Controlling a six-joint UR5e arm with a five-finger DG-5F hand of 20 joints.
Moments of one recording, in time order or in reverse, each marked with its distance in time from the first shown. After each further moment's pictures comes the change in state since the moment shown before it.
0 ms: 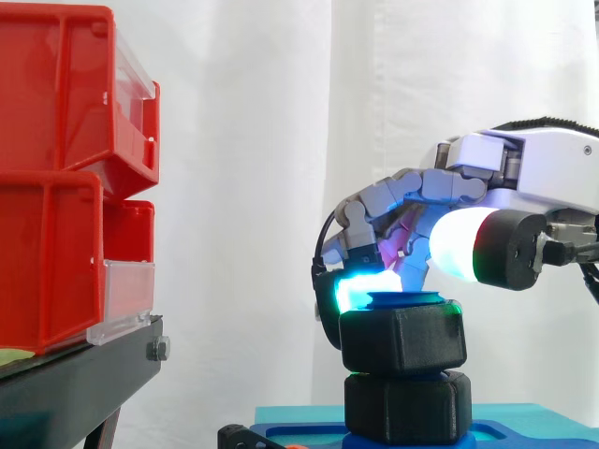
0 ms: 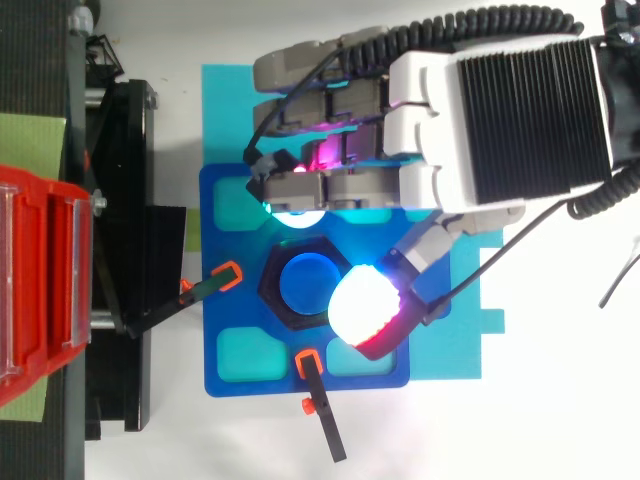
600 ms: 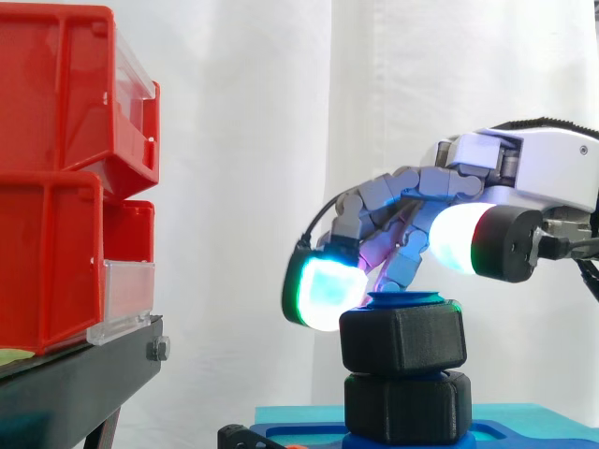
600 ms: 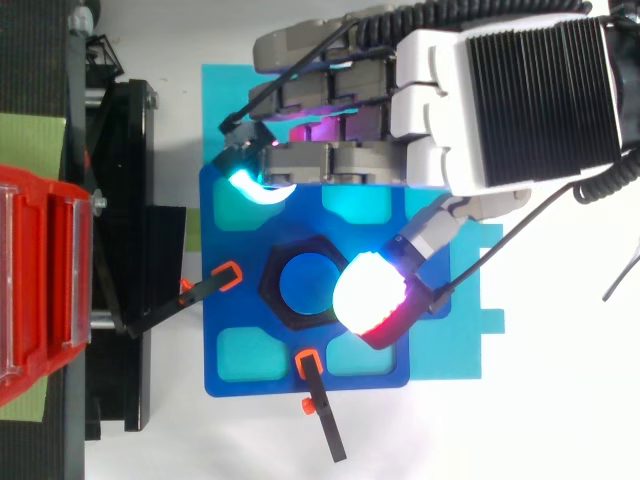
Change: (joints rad) arm -0.014 0.000 0.001 0.019 -0.024 0.001
